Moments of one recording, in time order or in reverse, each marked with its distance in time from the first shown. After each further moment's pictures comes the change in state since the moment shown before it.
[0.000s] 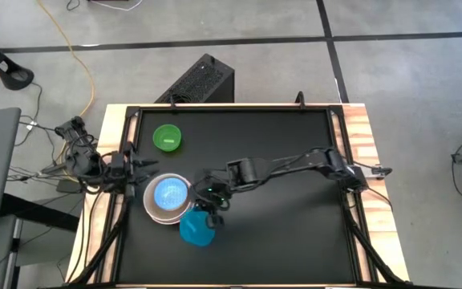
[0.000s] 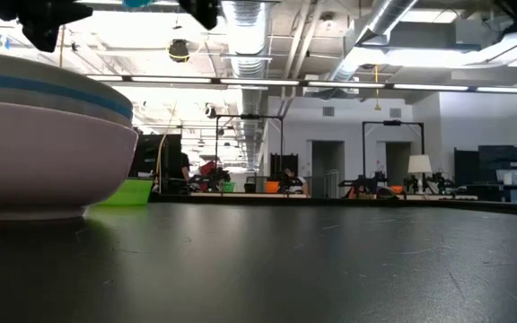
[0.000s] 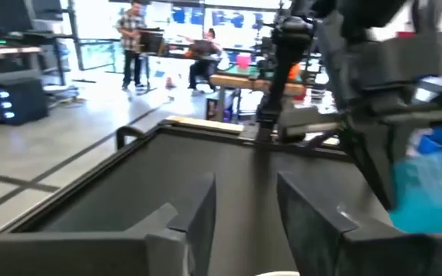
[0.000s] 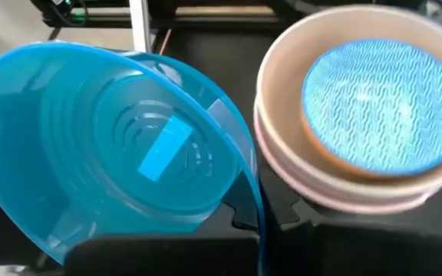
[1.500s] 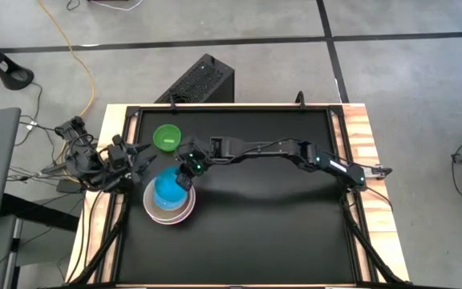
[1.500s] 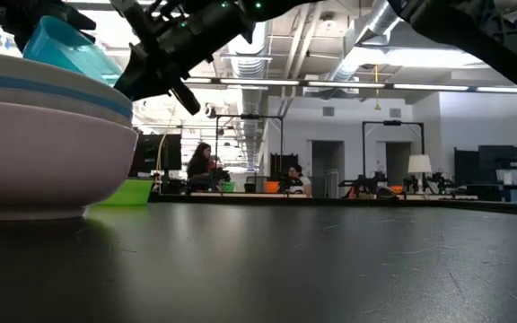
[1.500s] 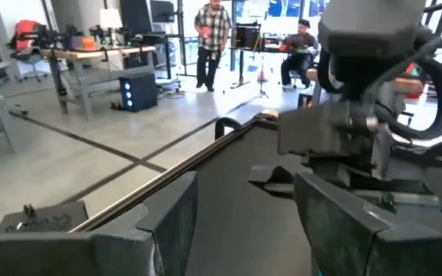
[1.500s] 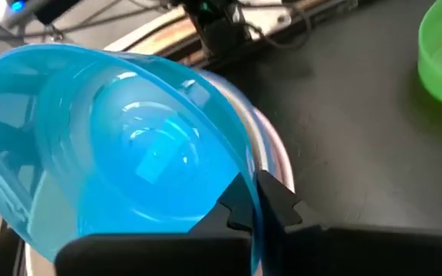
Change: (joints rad) left arm 0.001 -0.001 0.004 -0.014 -0.345 0.072; right arm -0.224 0.252 0.148 0.201 0.025 0.305
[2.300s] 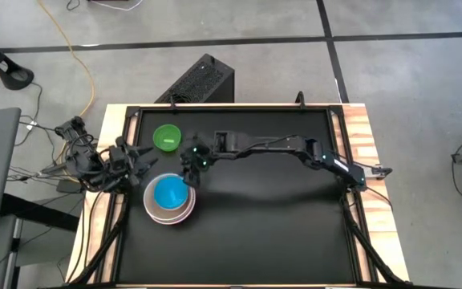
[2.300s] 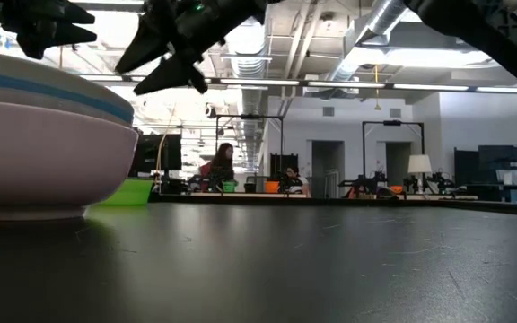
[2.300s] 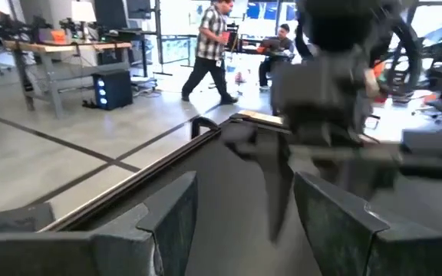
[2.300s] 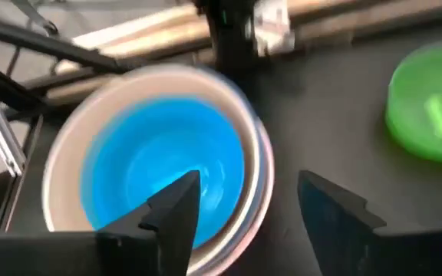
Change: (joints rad) left arm 0.000 0.000 0.000 -0.010 0.083 -0.059; right arm -0.007 -0.073 -0.002 -0.101 -0.003 -0.202
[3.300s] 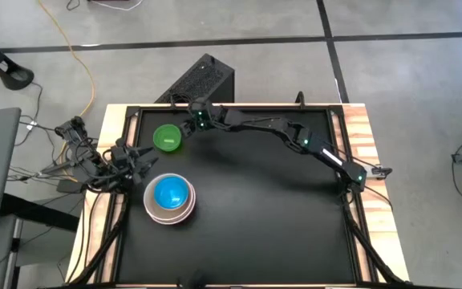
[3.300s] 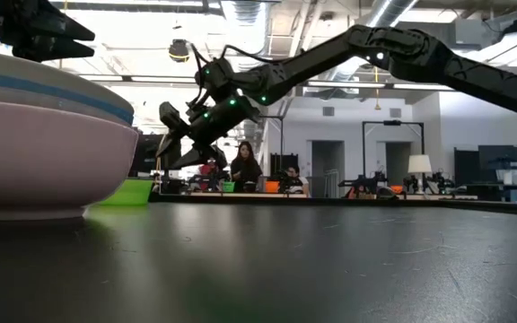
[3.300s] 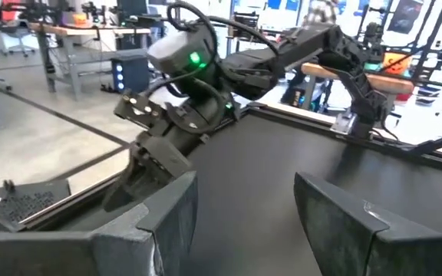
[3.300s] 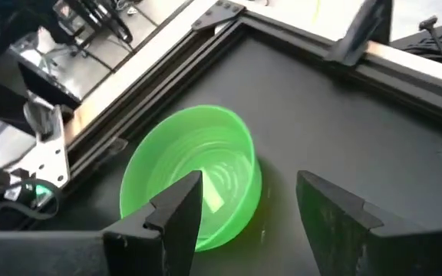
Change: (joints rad) left arm 0.003 0.002 0.000 -0.188 -0.043 -0.216; right arm -0.310 0.238 -0.019 0.432 0.082 0.323
